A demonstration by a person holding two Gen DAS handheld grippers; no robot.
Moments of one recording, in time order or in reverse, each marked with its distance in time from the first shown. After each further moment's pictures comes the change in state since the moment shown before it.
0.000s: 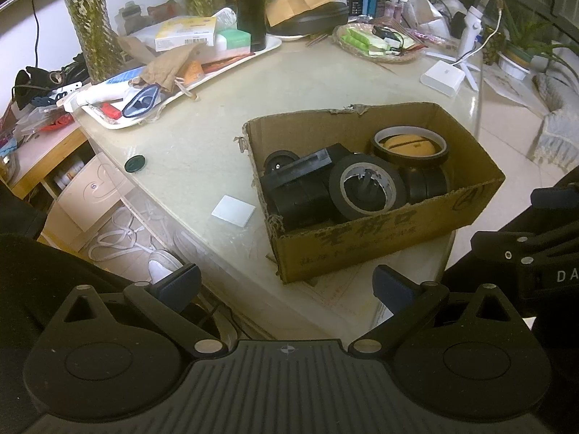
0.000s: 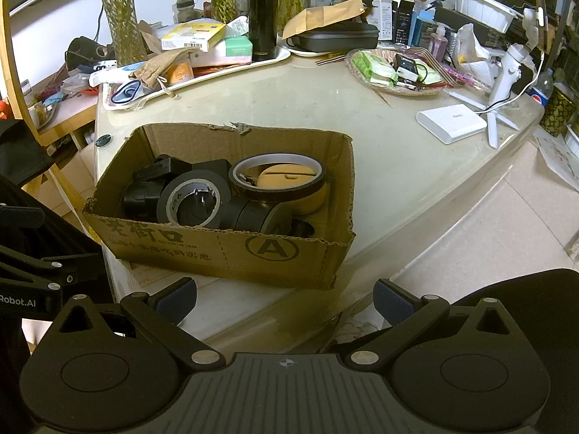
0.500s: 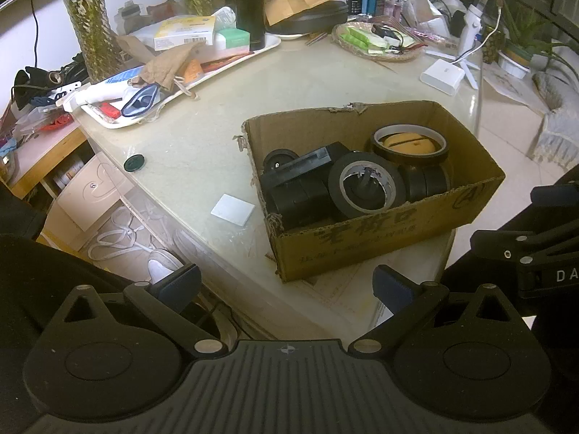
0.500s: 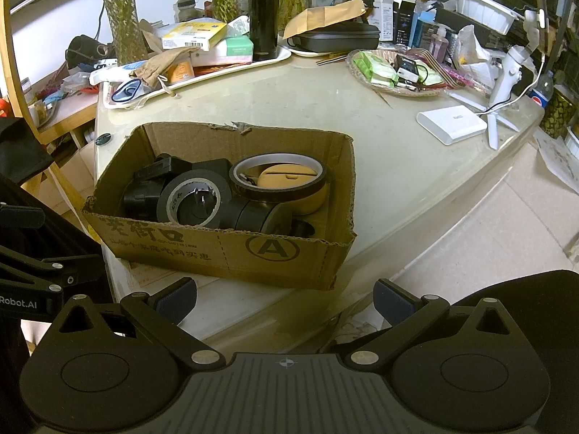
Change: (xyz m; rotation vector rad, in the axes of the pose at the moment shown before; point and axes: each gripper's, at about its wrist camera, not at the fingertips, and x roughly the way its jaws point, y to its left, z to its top) left arm 0.000 0.000 -0.001 0.002 0.003 -0.001; right arm -0.001 -0.001 0.001 -0.002 -0.001 -0.001
